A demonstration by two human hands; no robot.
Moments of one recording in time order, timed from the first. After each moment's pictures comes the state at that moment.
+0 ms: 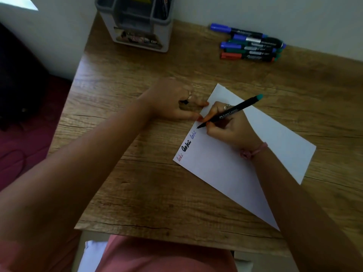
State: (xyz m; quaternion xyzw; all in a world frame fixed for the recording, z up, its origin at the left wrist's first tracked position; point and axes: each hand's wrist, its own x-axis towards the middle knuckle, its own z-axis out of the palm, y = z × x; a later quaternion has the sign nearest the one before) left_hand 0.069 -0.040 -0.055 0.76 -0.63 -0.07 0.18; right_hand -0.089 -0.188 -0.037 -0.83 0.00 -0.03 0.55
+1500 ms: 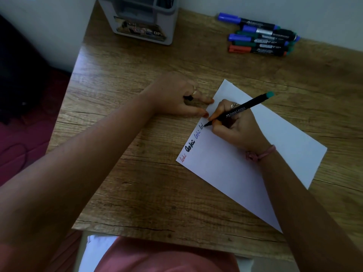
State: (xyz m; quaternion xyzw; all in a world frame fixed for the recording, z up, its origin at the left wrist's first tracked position) left_hand 0.073 -0.042 -0.060 0.75 -0.62 -0.10 0.22; right_hand -0.087 -0.189 -0.046 -0.84 0.00 -0.04 0.55
